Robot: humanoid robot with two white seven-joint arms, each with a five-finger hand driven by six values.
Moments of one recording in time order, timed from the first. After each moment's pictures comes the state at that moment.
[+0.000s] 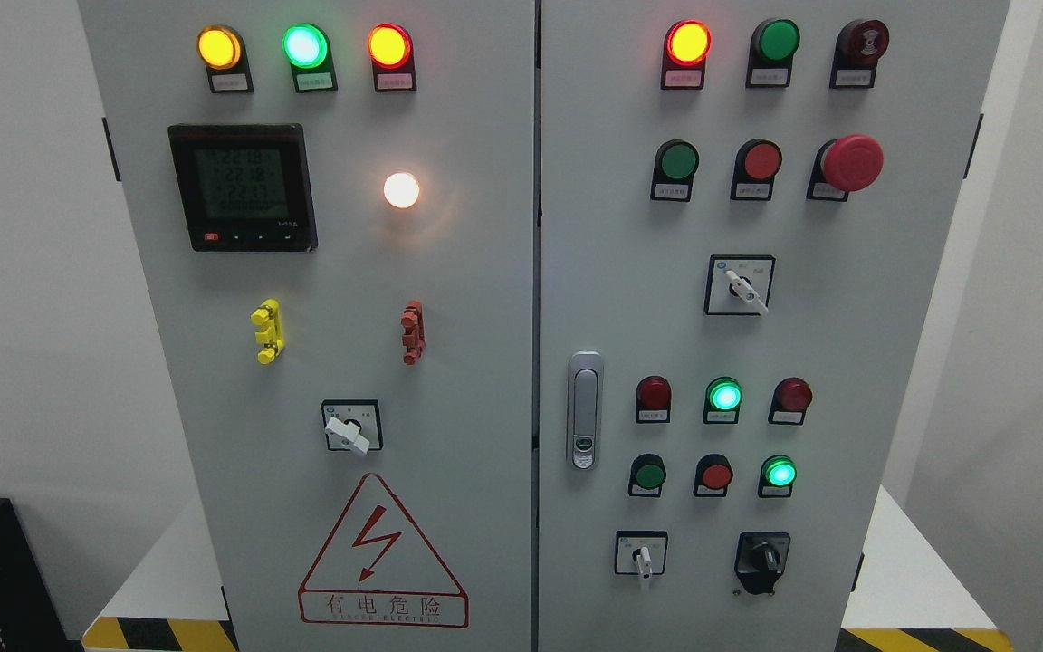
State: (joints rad) left arm 0.04 -0.10 0.00 0.00 0.00 -0.20 0.08; right arm 0.15 0.12 -0.05 -0.14 -0.16 -0.27 0.29
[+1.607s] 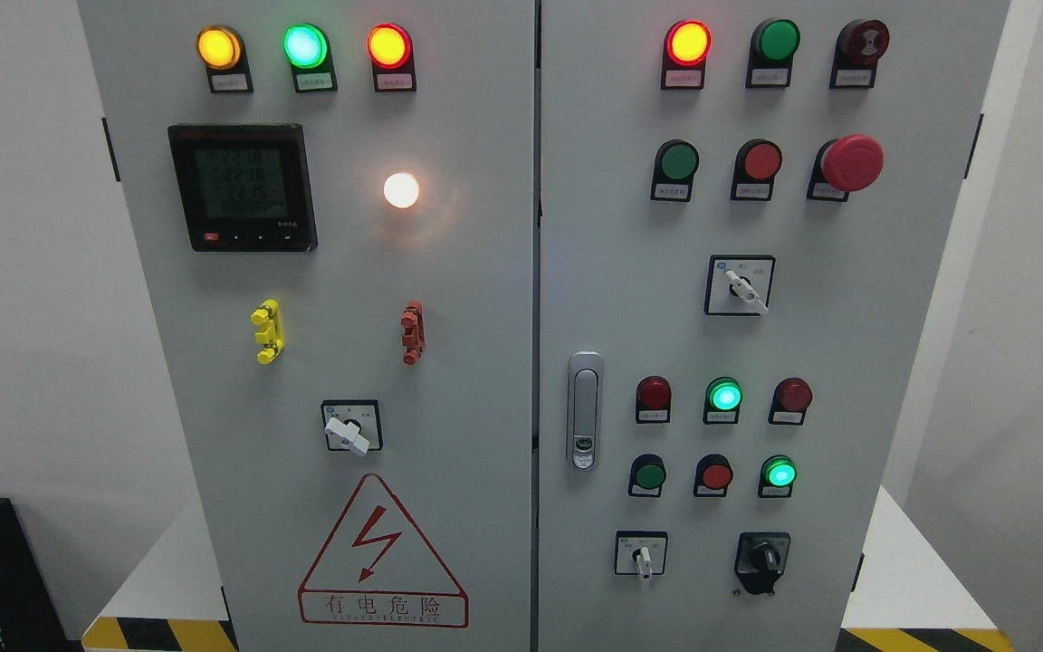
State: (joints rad) left arm 0.04 -0.10 0.00 0.00 0.00 -0.20 0.08; right arm 0.22 0.12 -0.04 -0.68 0.38 -0.38 -0.18
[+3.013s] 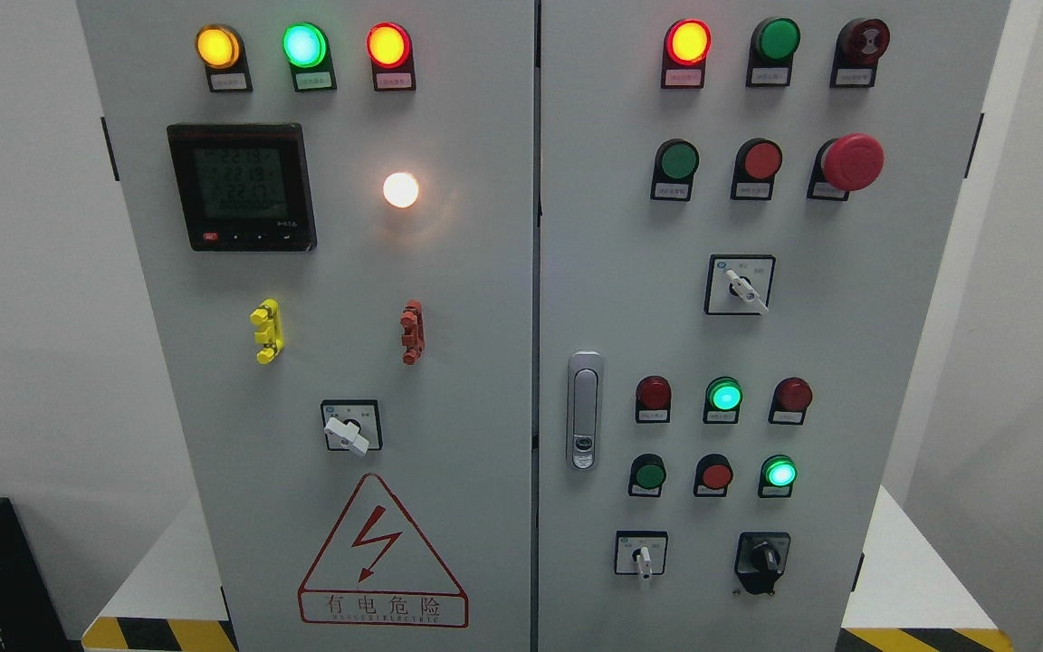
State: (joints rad) left arm 0.04 -0.10 0.00 0.00 0.00 -0.20 0.08; right arm 0.13 0.12 -0.03 -1.47 0.83 0.05 -0.07
